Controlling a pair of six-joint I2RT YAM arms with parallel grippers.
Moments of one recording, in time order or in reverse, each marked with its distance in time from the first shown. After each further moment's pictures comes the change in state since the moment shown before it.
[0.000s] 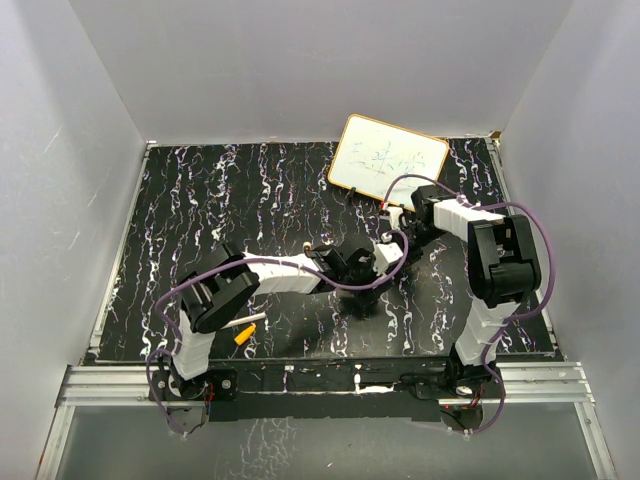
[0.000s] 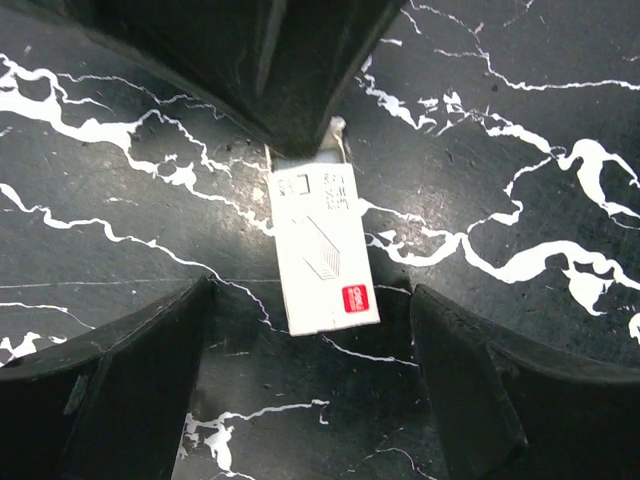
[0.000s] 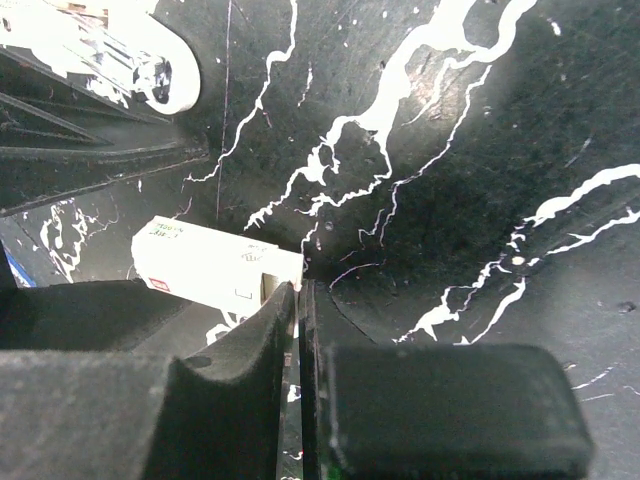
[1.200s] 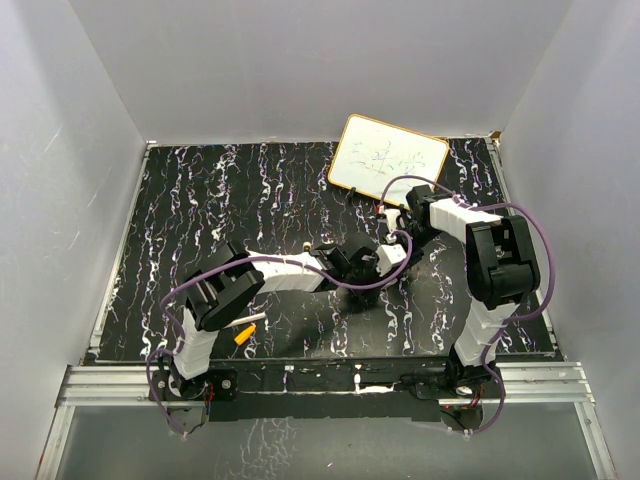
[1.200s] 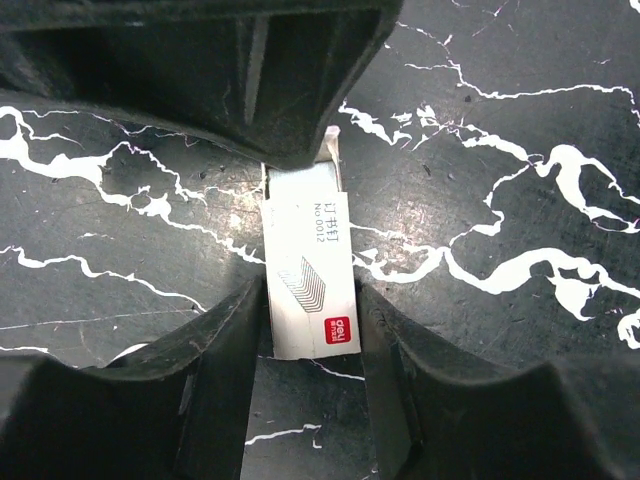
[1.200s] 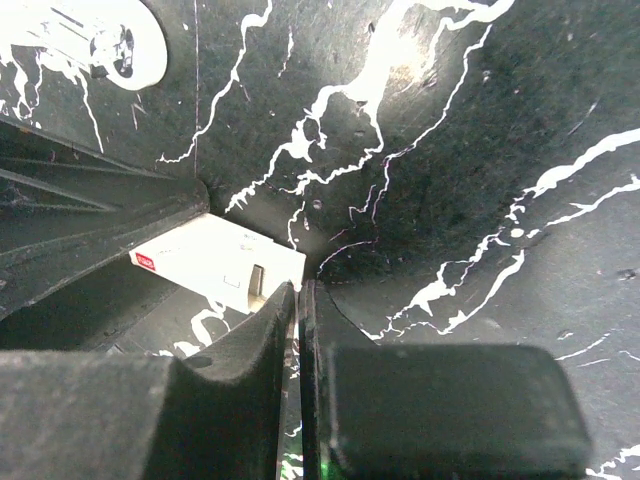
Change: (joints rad) left arm 0.000 0.038 0.047 -0.010 0.055 0.033; right arm 0.034 -0.010 0.009 -0.046 0.104 0.003
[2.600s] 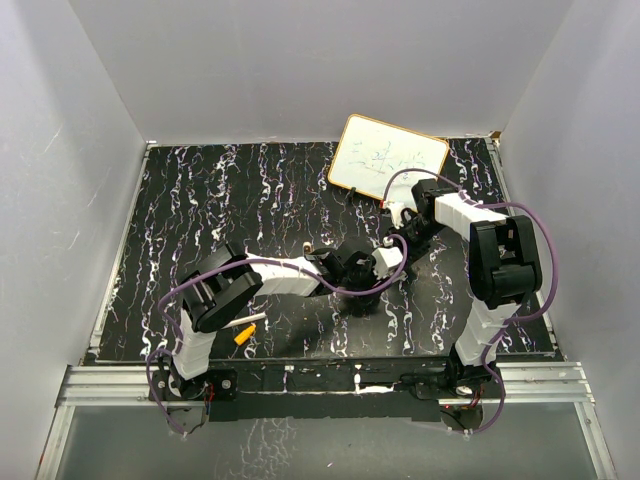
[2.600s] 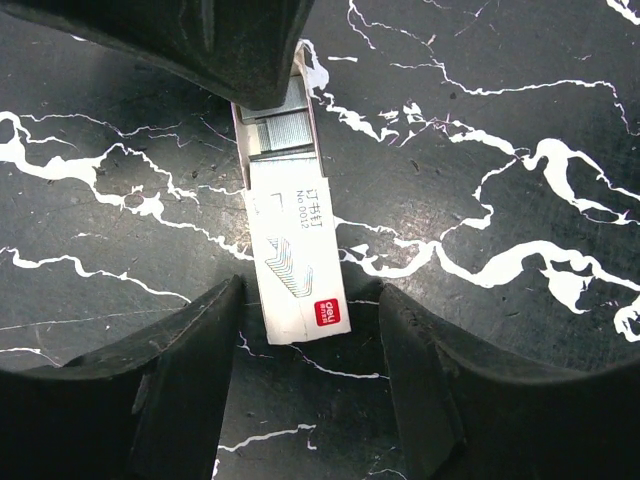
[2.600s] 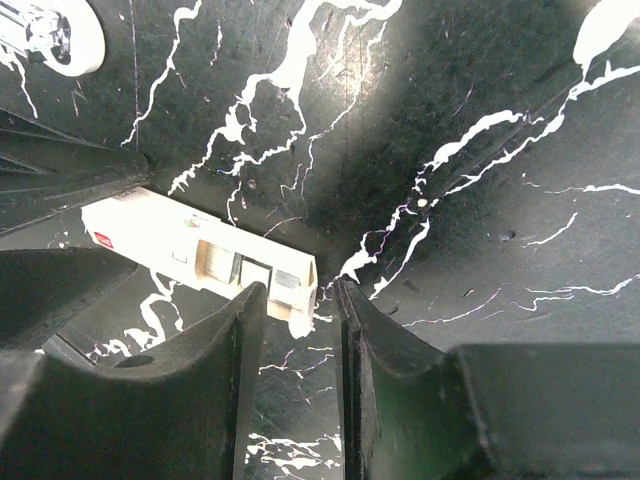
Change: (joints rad) left arm 0.000 -0.023 -0.078 0.109 0.013 0.011; right arm -0.033 -0.002 0.051 -0.032 0.082 -0.084
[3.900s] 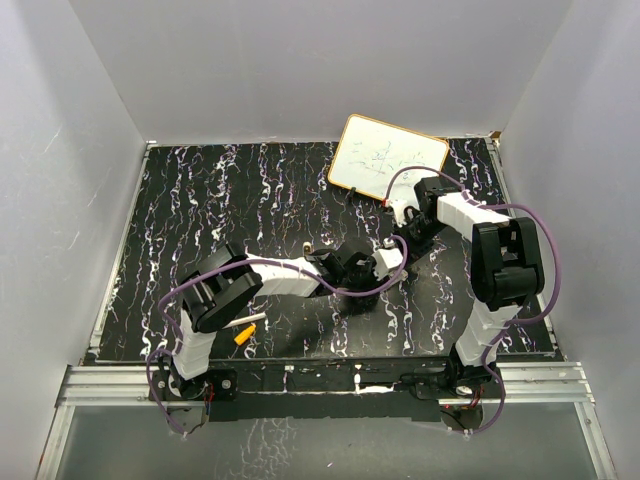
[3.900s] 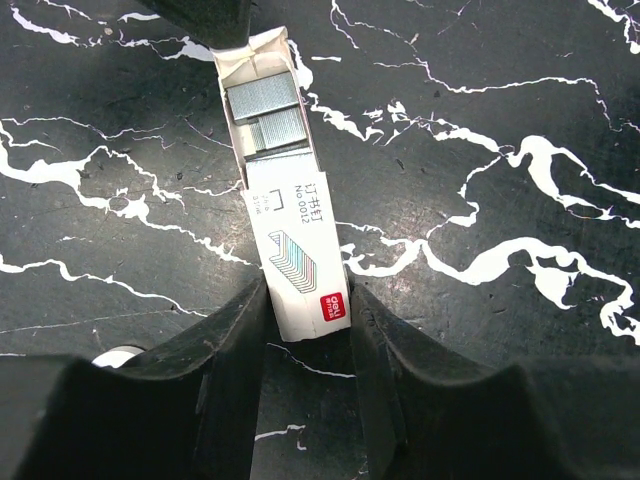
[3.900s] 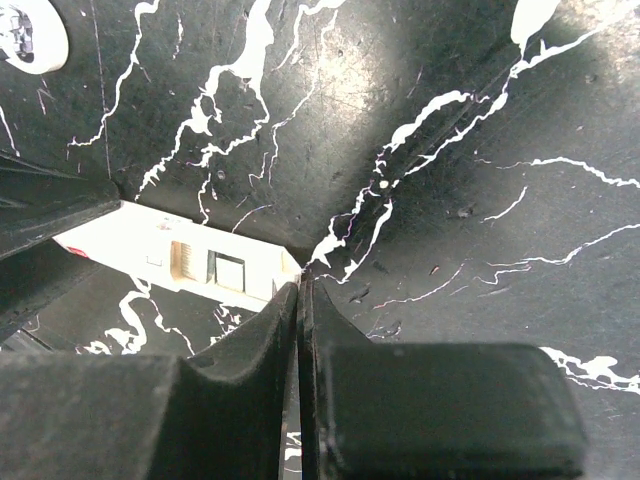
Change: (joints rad) left arm 0.000 0.000 -0.002 -0.002 0.005 0.000; right arm -0.011 -0.016 0.005 0.007 0.041 0.002
